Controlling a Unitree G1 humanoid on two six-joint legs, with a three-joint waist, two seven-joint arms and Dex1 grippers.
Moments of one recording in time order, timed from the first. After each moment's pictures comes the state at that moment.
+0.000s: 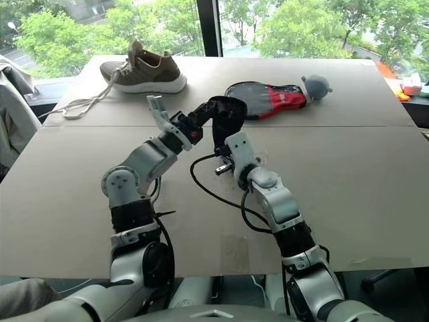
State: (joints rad) left arm -0.66 0.01 0.46 0.05 -1.29 0.95 0.07; right arm -0.49 0.04 0.24 0.05 0.10 0.58 0.25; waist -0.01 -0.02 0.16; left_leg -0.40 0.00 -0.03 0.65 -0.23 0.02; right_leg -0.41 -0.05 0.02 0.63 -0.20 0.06
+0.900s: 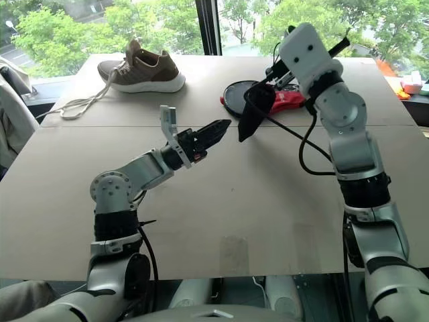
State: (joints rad) left arm -0.57 0.30 0.17 -0.08 -1.22 1.06 -0.25; right arm -0.87 -0.49 0.11 -0.04 -0.18 0.17 0.28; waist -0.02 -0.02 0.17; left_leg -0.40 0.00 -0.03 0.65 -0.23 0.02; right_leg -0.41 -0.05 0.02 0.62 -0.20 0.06
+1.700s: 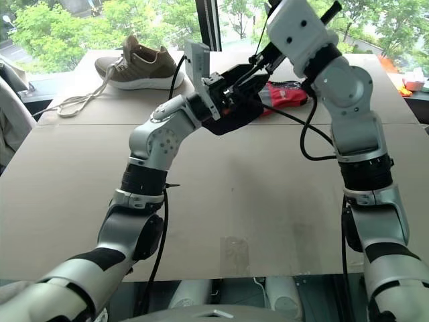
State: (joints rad) left arm -0.95 0.15 -0.01 0.23 -0.57 0.43 -0.63; right arm -0.95 -0.48 0.10 0.00 -0.12 0.07 0.42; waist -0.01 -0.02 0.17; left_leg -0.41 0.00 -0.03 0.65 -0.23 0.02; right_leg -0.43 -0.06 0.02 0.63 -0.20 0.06
